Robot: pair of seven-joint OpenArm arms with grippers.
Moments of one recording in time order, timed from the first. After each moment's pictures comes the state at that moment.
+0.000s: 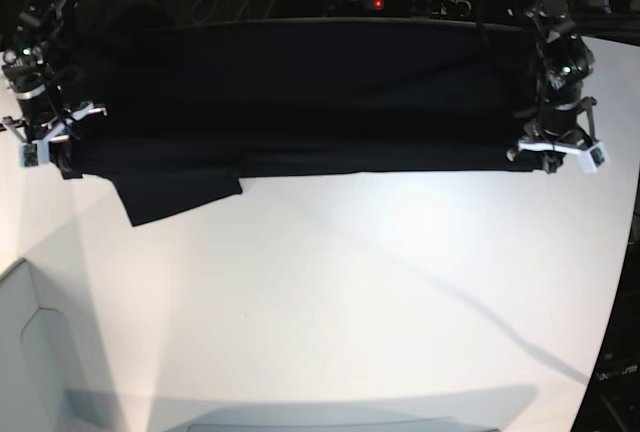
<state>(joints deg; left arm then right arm) 15.3 -9.4 -31.4 101.4 -25.1 0.5 34.9 -17.0 10.0 40.0 99.1 7.4 39.9 -26.6</state>
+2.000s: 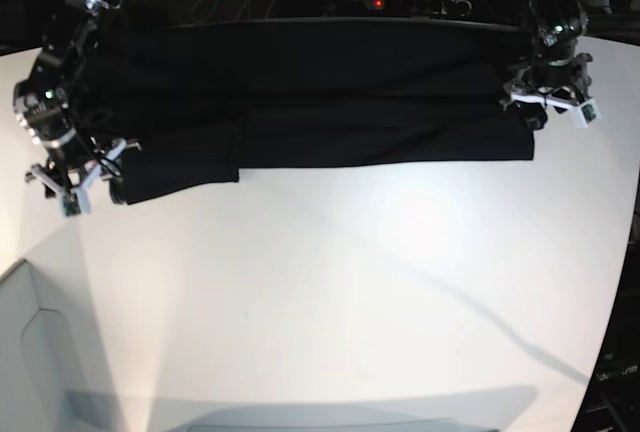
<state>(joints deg) 26.6 -8.6 -31.6 103.9 -24.9 0.5 34.2 -5.5 7.9 29.8 99.3 3.3 39.9 -39.5</state>
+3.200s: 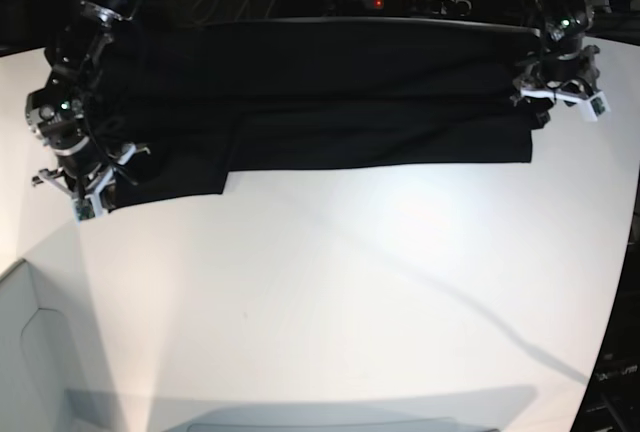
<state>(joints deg) 27.5 -8.4 -34.3 103.9 -25.2 0.7 34.3 -5.4 4.6 29.4 101.3 -4.3 39.8 -40.1</state>
